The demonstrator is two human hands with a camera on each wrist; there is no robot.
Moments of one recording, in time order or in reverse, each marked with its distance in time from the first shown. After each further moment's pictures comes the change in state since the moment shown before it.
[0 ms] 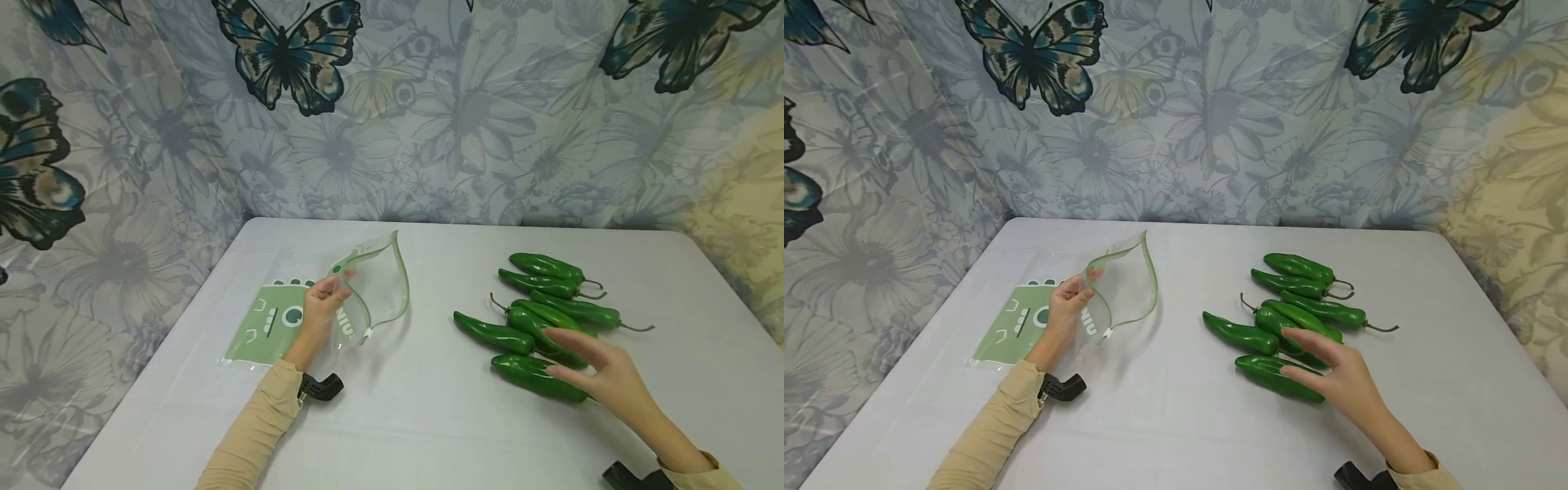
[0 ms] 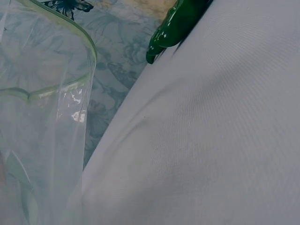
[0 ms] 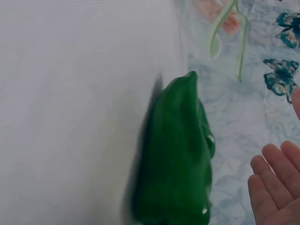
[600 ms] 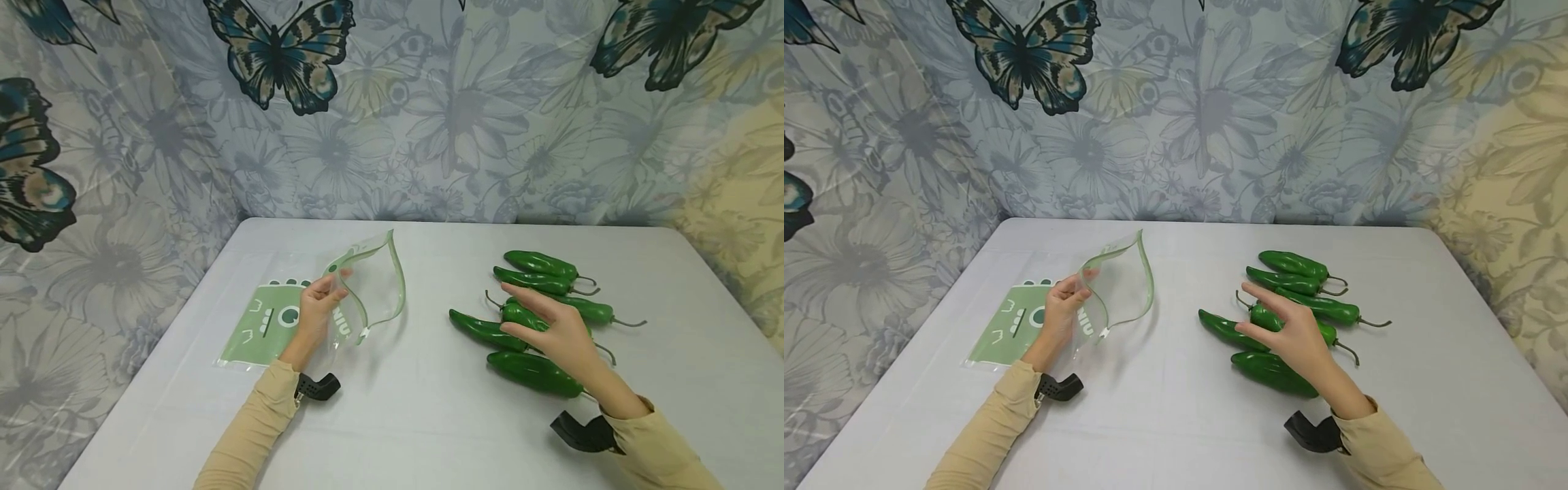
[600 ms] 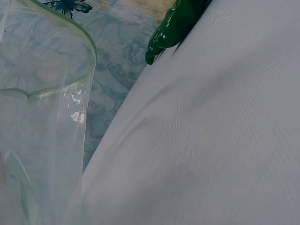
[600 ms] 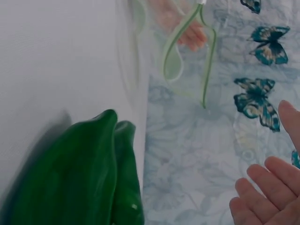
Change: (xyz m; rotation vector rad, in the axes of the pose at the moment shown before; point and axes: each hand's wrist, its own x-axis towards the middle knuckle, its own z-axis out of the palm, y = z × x) left_hand -0.001 0.001 0.004 -0.014 -0.002 0.008; right_hand 0.052 -0.025 0.020 -0.041 0.035 -0.080
